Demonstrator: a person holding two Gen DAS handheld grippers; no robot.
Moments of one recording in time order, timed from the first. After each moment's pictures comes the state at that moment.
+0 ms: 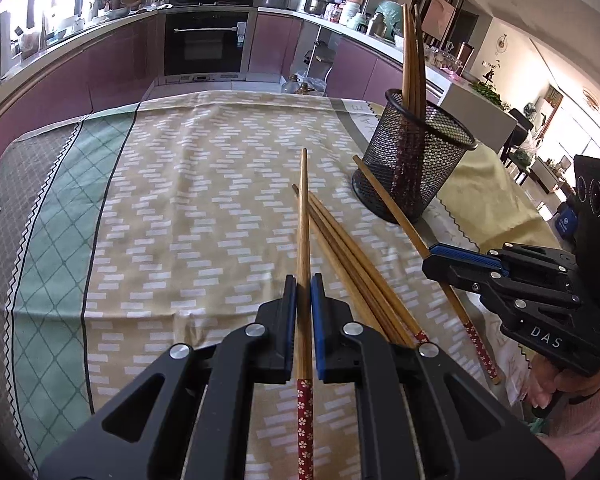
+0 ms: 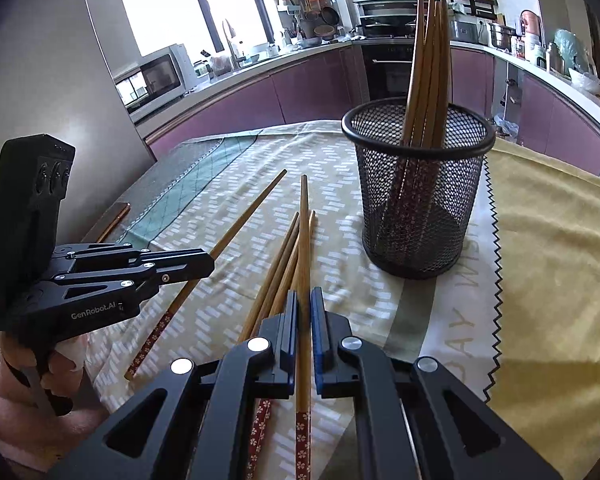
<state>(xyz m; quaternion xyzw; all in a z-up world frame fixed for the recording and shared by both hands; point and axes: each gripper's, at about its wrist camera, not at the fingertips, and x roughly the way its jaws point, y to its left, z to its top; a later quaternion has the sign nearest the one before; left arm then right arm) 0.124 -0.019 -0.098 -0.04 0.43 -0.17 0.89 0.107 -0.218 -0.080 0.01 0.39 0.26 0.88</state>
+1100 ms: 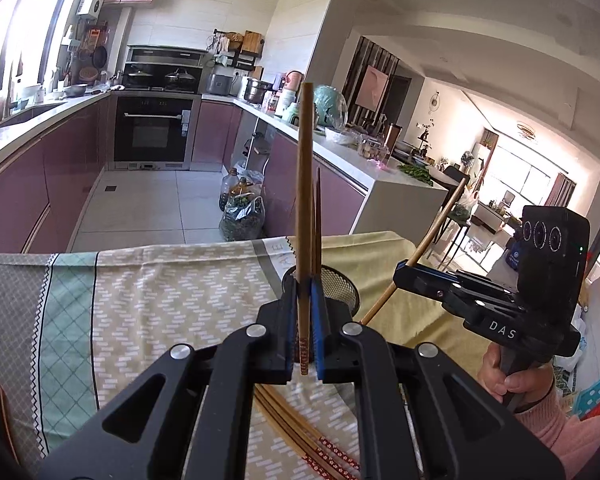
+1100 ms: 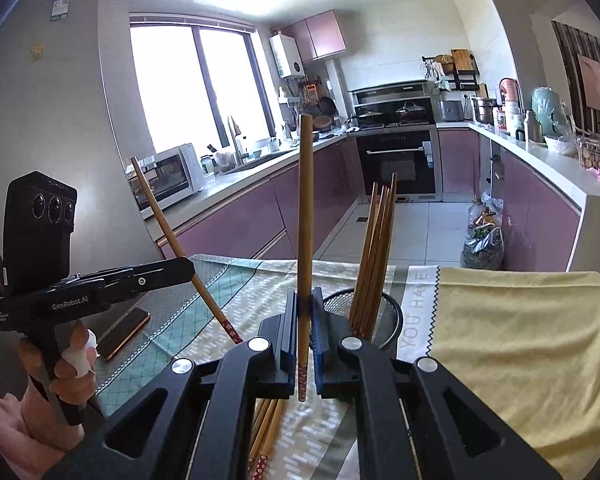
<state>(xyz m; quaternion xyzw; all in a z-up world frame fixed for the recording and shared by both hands) 0.123 -0.036 0.046 -0.07 0.27 -0.27 0.92 0.115 -0.274 0.026 0.06 0.23 0.25 0.94</state>
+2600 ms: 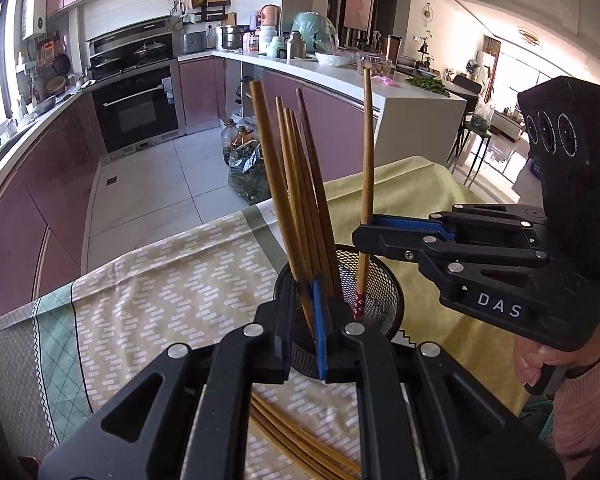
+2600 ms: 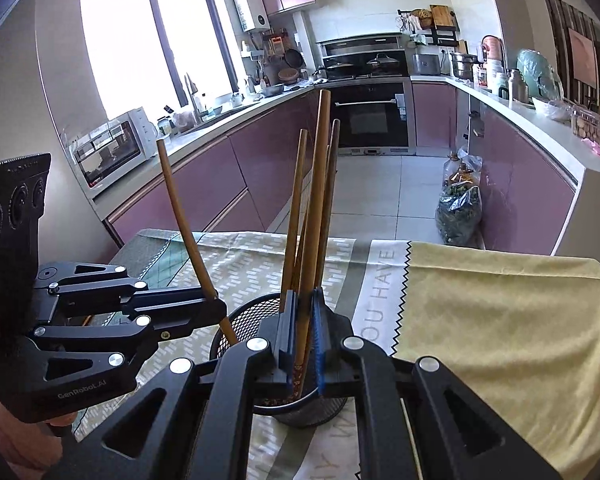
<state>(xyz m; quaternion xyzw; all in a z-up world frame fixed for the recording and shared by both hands) 0.220 -0.125 0.006 0.08 0.37 -0.26 0.89 0.202 -0.274 -0.005 0.04 0.33 0.20 0.92</state>
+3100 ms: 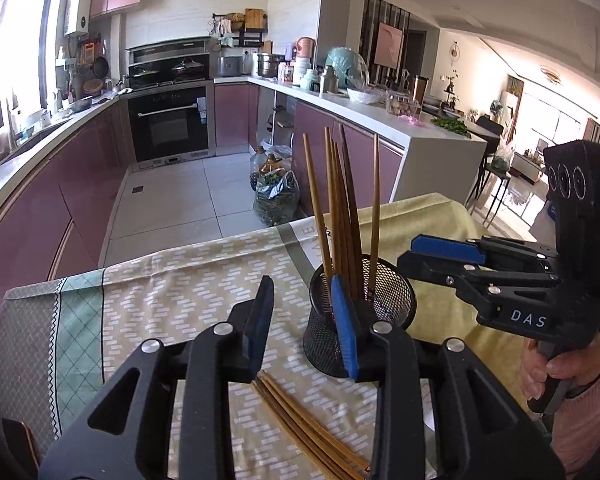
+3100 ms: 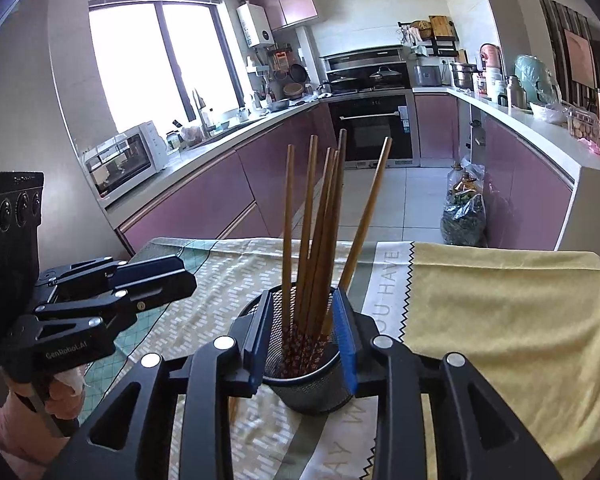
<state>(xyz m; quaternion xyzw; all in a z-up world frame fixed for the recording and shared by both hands) 0.180 -0.085 0.015 0.03 0.31 -0.21 0.93 0.171 -0.279 -0.002 0.05 0.30 0.22 0.93</state>
